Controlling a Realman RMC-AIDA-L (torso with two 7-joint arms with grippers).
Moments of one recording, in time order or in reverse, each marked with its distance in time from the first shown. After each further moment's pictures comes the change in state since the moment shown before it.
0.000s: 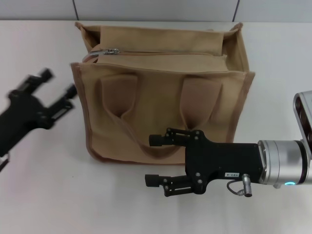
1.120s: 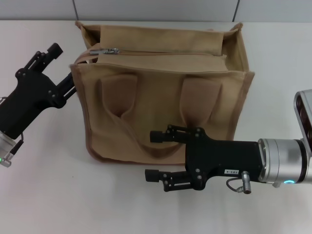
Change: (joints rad) left arm -0.070 -0.008 0.015 -0.095 -0.105 0.020 0.090; right arm 0.003 0.001 0.003 0.017 0.023 0.007 0.000
